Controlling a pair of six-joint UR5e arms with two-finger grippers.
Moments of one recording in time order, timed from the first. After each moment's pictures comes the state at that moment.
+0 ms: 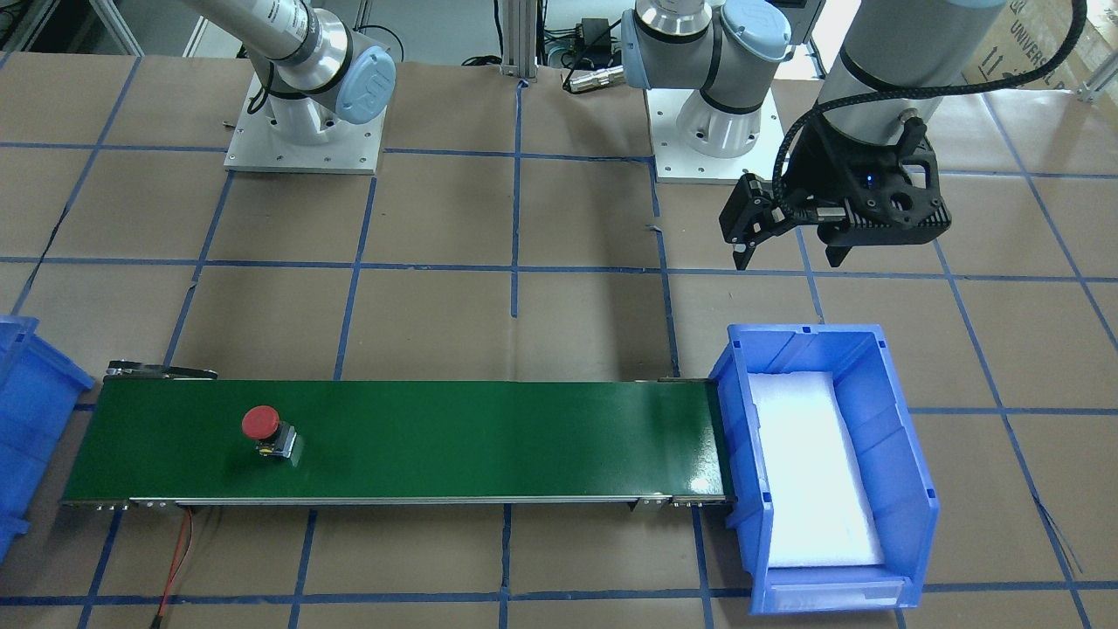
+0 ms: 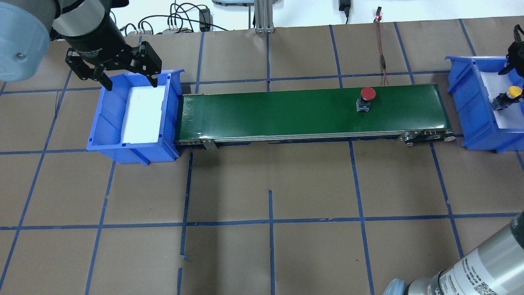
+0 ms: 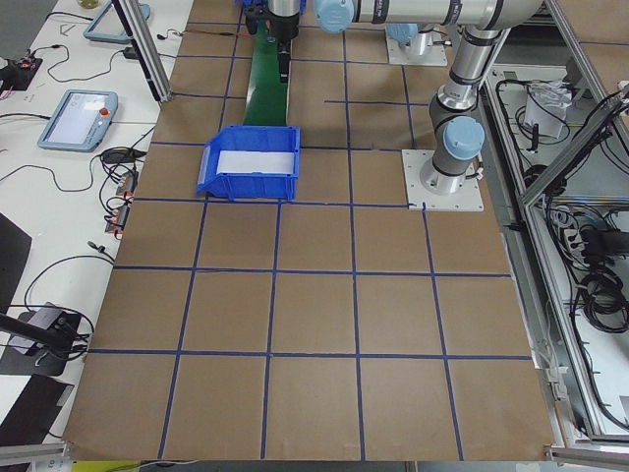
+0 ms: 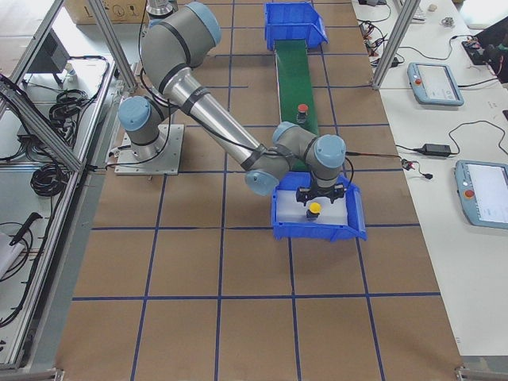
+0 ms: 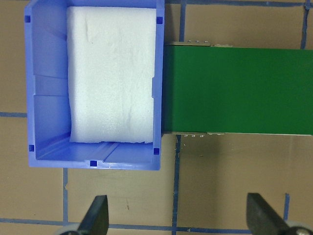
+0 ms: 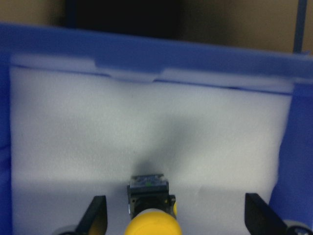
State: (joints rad) left arm -1.54 -1.63 -1.51 -1.52 1.59 -0.02; right arm 0.94 -1.05 1.44 -2.03 -1.49 -2.26
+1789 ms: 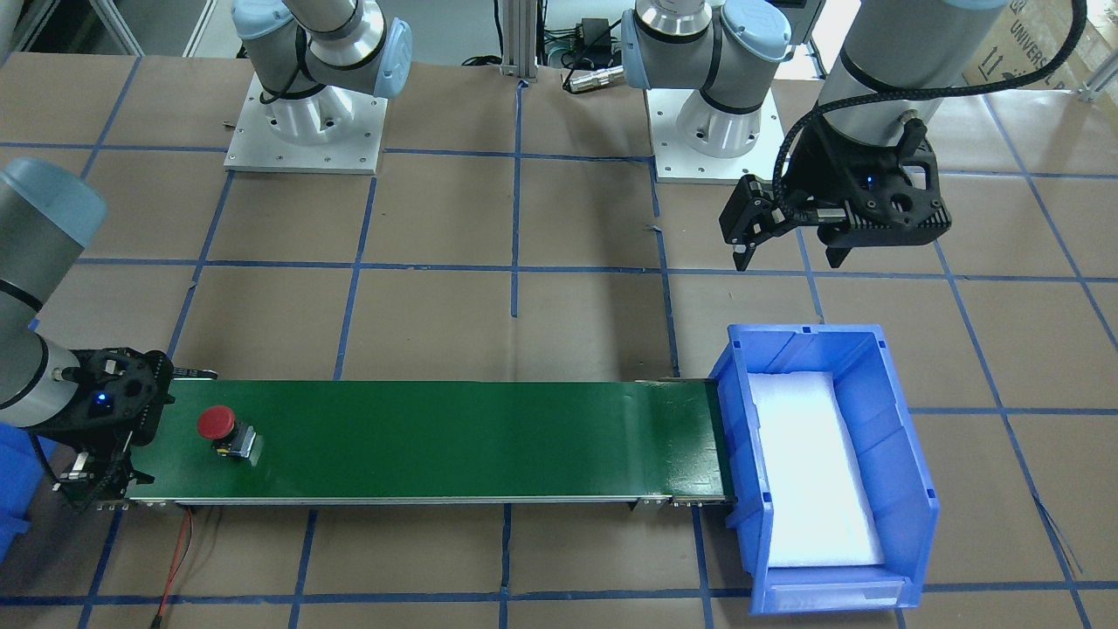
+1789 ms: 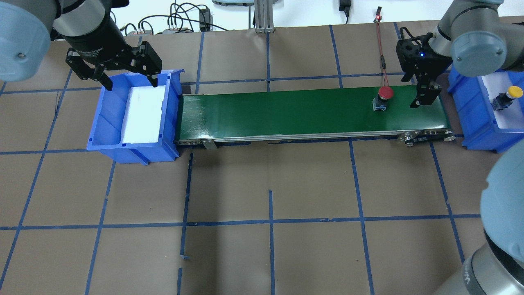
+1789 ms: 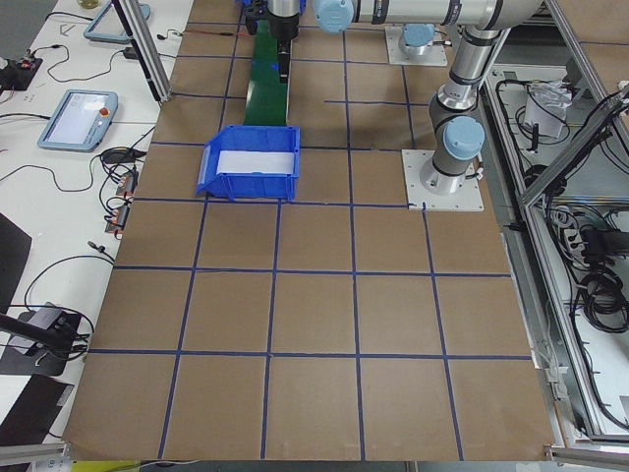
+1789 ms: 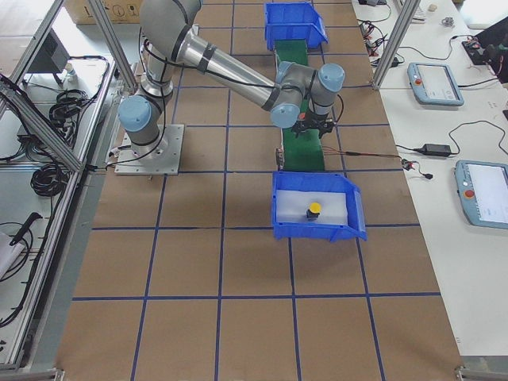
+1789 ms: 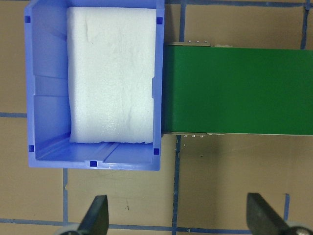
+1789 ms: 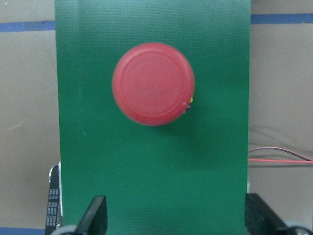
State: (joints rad) left arm -1.54 -1.63 -1.51 -1.52 1.59 -0.02; right arm 1.29 -1.13 1.57 -1.96 -1.51 -1.85
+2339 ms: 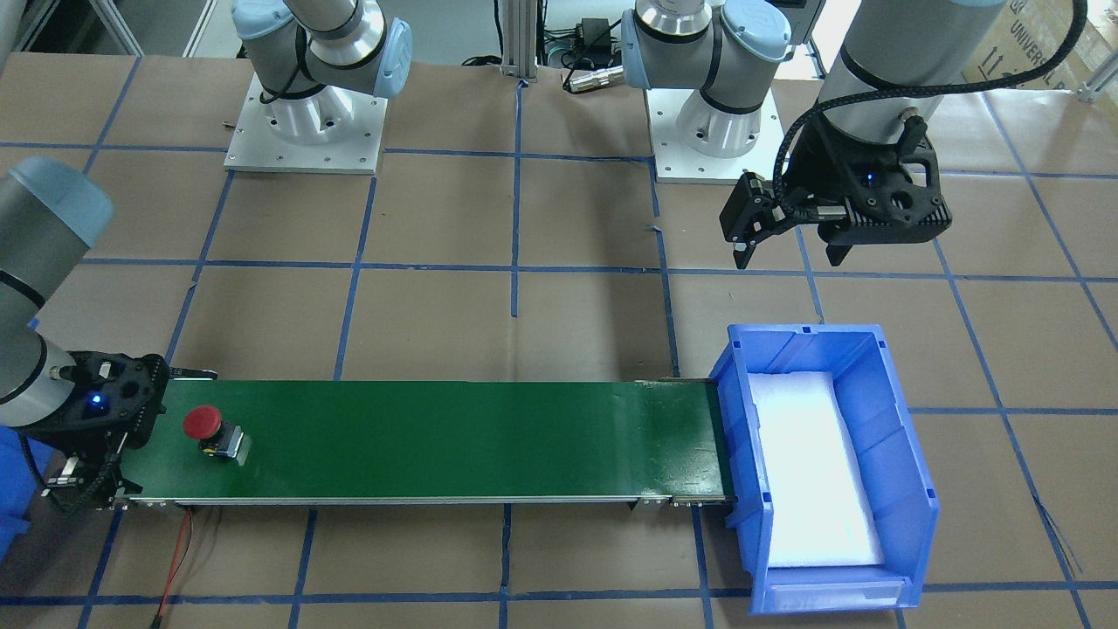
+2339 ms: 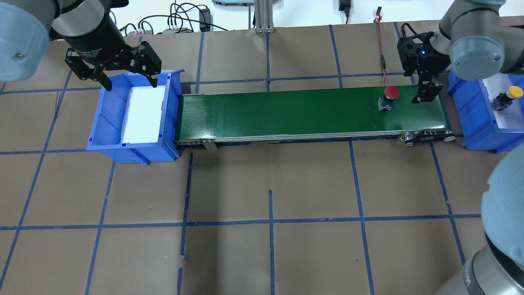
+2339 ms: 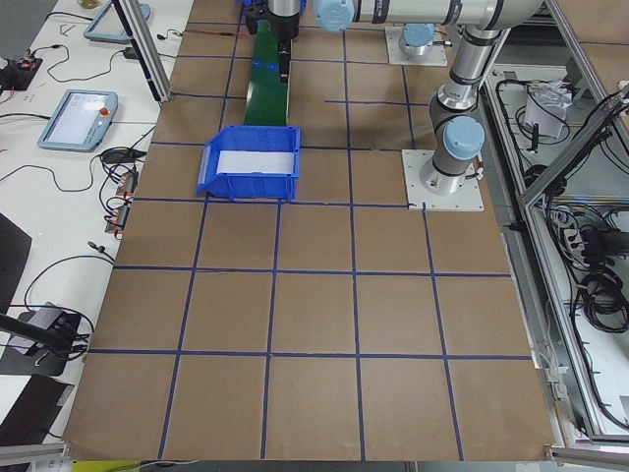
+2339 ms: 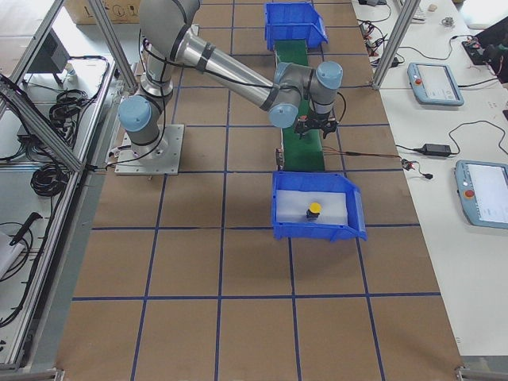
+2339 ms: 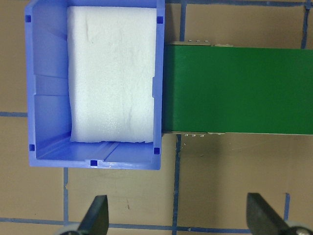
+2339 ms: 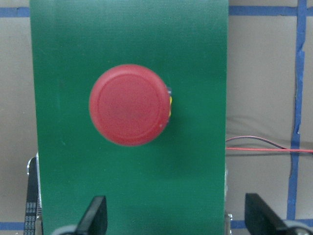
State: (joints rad) left arm -1.54 -1.62 -1.51 -1.52 1.59 -0.02; right arm 1.29 -1.14 1.58 -2.03 -1.52 -1.85
